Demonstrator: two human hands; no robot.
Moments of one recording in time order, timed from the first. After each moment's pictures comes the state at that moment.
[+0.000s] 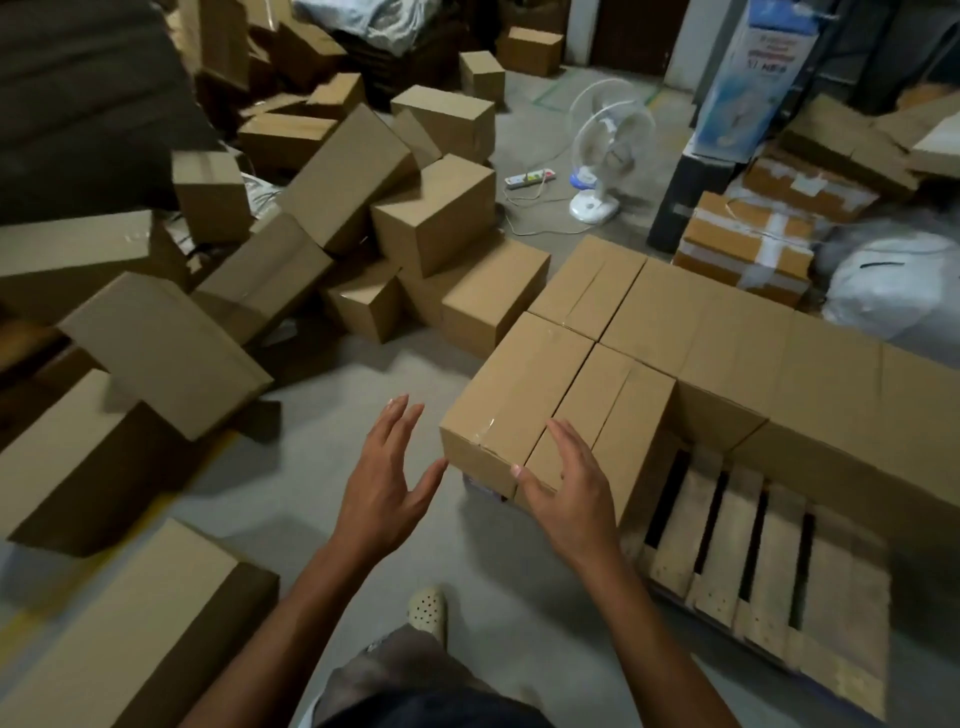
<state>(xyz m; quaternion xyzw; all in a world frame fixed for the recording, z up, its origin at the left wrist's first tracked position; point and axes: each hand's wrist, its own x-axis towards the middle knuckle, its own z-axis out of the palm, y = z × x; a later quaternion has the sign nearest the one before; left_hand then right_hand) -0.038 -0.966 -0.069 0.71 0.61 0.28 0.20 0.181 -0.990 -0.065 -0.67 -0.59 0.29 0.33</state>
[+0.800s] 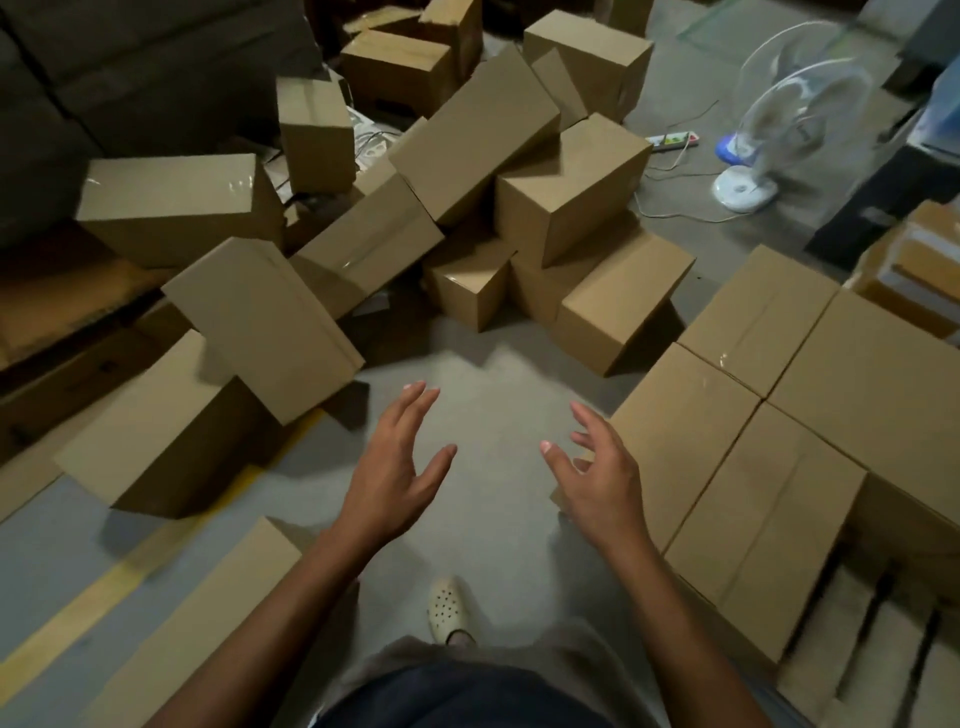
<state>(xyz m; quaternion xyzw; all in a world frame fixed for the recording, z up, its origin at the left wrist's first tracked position) -0.291 -0.745 -0.085 0.65 0.67 0.25 0.24 -0.058 -0.724 -0.085 -0.64 -0.58 0.39 0.30</state>
